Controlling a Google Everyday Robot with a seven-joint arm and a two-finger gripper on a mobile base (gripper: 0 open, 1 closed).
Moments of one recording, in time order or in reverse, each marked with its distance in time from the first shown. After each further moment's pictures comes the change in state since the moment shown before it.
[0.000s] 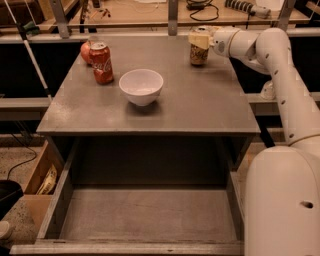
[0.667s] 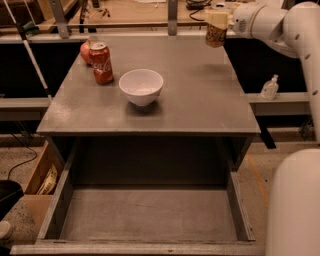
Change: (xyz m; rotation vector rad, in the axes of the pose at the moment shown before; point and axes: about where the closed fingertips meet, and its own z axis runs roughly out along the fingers) arm -0.077 -0.007 -0.059 0.063 -0.025 -0.075
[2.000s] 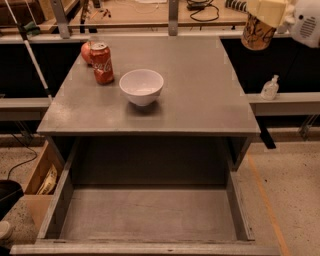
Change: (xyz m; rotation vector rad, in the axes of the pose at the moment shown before) arm -0.102 0.104 -0.190 0.143 -0.085 -0.059
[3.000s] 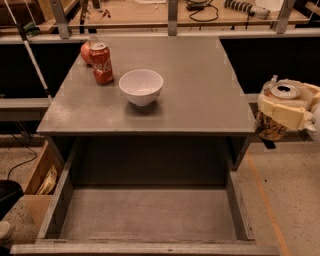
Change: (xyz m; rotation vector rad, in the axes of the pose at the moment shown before) arm 0.124 0.081 -0.138 -0.090 0.168 0.052
